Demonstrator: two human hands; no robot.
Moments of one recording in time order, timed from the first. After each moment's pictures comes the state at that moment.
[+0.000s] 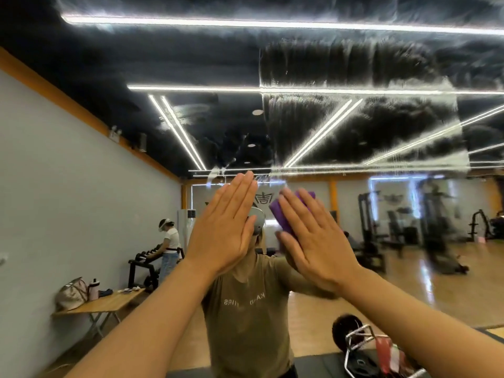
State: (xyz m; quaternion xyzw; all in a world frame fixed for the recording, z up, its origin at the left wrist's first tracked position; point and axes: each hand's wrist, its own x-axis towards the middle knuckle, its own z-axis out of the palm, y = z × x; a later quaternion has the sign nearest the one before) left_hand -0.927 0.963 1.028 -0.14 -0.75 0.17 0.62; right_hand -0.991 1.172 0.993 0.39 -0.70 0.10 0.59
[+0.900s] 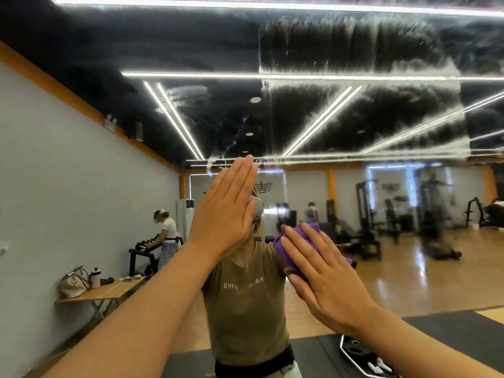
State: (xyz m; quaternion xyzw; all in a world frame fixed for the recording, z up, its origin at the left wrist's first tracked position) left_hand -0.922 0.966 1.027 -0.14 -0.75 0.16 0.63; right_hand -0.988 1.186 0.913 0.39 -0.71 0.03 0.59
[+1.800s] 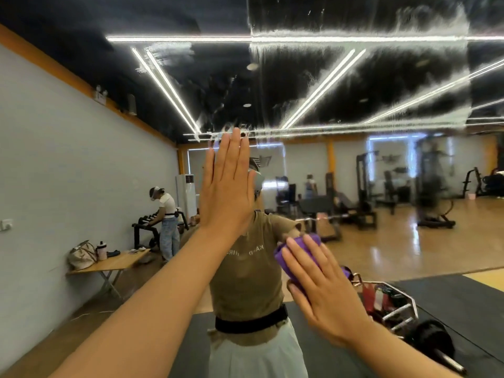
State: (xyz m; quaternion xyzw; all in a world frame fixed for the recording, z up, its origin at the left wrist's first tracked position) left_hand -0.925 1.000 0.998 -0.06 -0.76 0.08 0.65; right_hand -0.982 1.190 0.833 0.40 -0.72 0.07 0.56
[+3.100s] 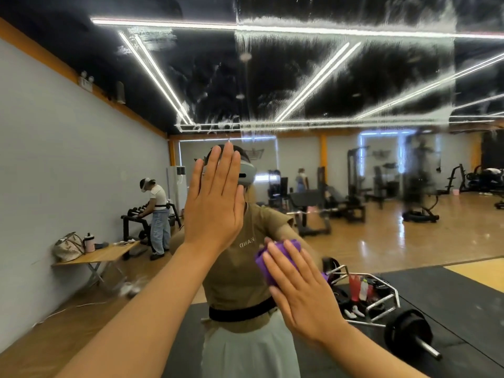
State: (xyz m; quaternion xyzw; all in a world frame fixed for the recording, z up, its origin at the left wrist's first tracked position) left_hand -0.932 1.000 0.964 -0.06 -0.74 0.11 0.66; right_hand -0.982 1.185 0.816 0.41 -0.71 0.09 0.57
